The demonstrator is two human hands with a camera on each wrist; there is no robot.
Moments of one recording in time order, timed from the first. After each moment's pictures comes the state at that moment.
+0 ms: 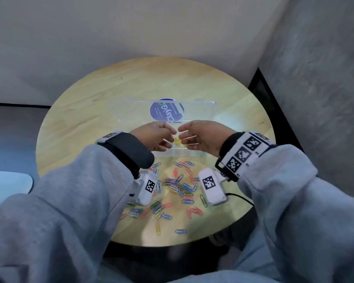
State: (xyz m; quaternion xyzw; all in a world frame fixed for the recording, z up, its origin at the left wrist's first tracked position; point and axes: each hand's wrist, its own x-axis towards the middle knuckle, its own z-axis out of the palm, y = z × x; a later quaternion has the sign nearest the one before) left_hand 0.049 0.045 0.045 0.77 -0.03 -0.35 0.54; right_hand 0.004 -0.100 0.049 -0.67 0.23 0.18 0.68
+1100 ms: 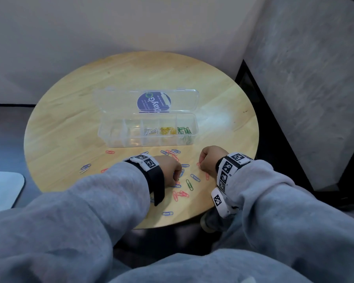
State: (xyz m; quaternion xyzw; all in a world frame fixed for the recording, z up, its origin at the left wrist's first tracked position) left_hand -0.025 0.015 -0.020 0.87 -0.38 -0.31 -0.02; right_hand -0.067 -0.139 -0.018 -0.91 0.24 0.26 0.21
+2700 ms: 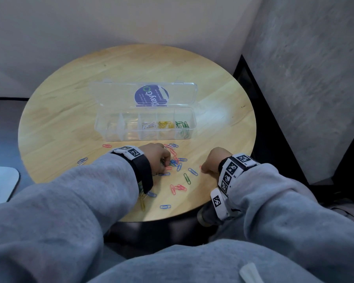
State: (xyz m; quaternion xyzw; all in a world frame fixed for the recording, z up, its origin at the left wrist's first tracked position) left_hand -0.002 0.036 -0.032 0.89 -0.35 -0.28 0.06; right_hand -0.078 -0.145 -0.030 -0.89 0.30 0.30 0.15
